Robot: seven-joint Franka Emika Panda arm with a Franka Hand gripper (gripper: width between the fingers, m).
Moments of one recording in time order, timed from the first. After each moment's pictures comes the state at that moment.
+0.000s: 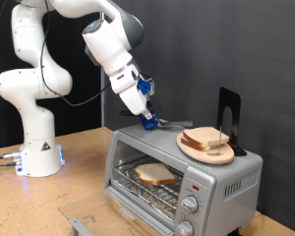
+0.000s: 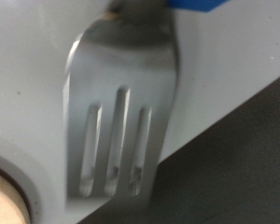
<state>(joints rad) -0.16 -0.50 0.51 -2.67 1.06 2.41 -0.46</state>
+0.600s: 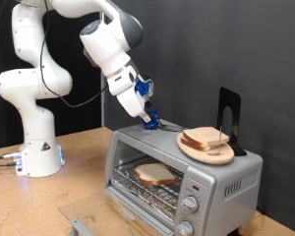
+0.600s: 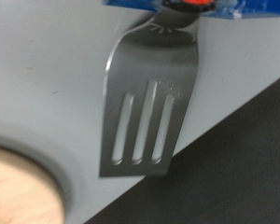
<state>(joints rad) -0.16 -0.51 0.45 -2.66 1.06 2.38 -0.47</state>
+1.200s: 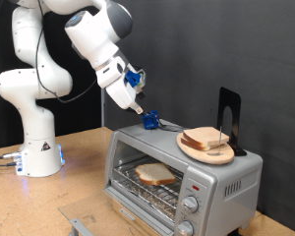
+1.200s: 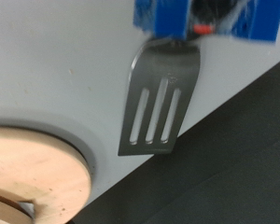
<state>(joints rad) -0.18 -0.58 0.35 -2.68 1.09 2.27 -0.55</state>
